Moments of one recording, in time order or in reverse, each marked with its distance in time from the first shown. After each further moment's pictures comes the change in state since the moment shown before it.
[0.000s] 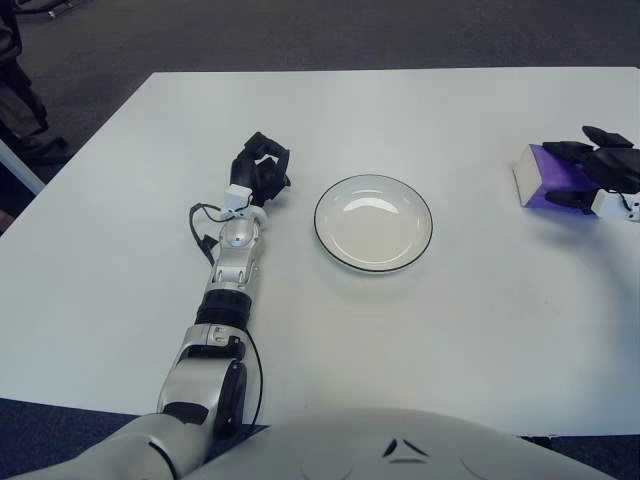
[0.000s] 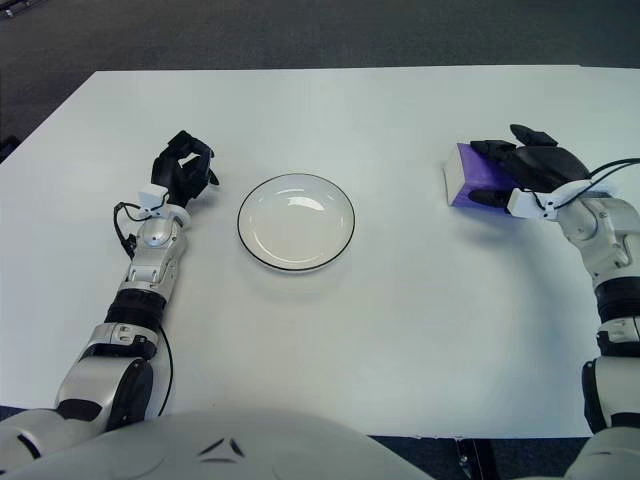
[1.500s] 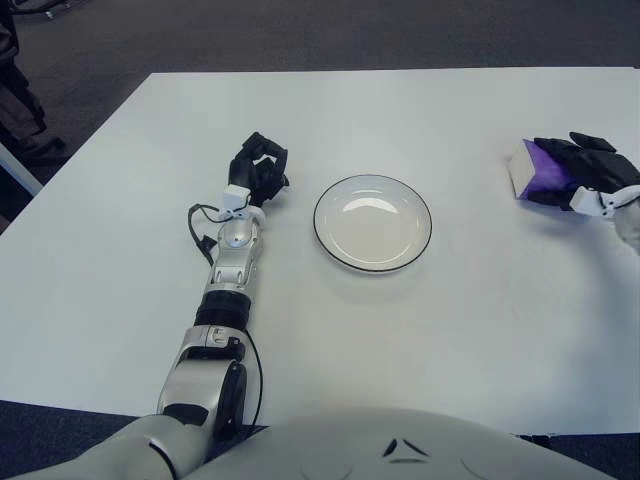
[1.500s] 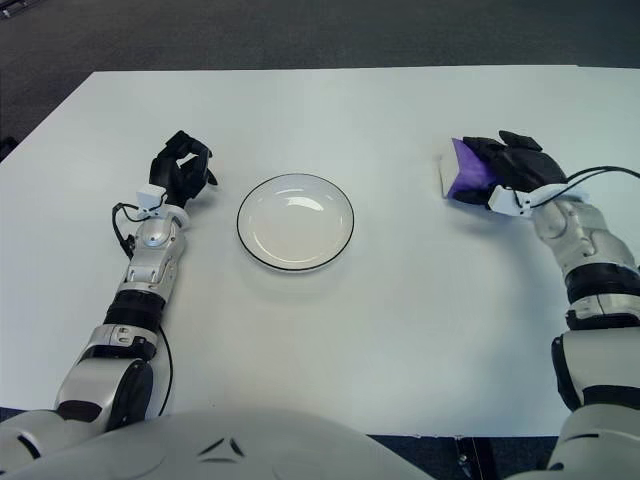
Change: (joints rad) left arm 0.005 -0.003 0.013 -0.010 -0.007 0.012 0.000; right arm -0.098 0.086 0.149 0.265 -0.029 -0.046 -0.388
